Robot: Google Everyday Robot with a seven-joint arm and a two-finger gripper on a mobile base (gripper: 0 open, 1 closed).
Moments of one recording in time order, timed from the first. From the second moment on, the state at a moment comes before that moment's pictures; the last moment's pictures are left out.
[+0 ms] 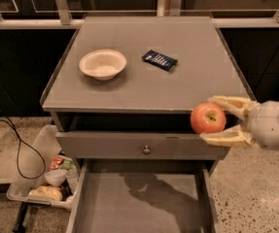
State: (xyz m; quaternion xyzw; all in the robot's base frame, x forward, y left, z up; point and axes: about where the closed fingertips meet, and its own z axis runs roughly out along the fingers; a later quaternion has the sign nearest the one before) arm 0.450 -0.190 0.861 -0.55 0.62 0.15 0.54
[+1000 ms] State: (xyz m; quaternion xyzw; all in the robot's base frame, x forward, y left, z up) arm 0.461 -0.219 0.950 -0.55 0.58 0.11 0.58
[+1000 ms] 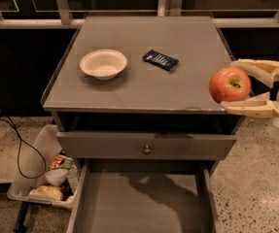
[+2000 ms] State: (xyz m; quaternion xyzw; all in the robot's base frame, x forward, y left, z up) arm 0.567 -0.219 0.962 -0.47 0.63 0.10 0.62
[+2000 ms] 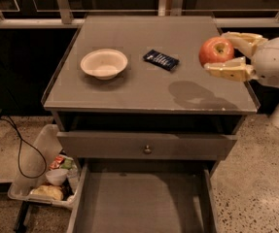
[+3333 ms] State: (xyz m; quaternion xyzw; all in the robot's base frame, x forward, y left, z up) arm 0.624 -0.199 0.883 -0.41 0.72 0.13 0.55
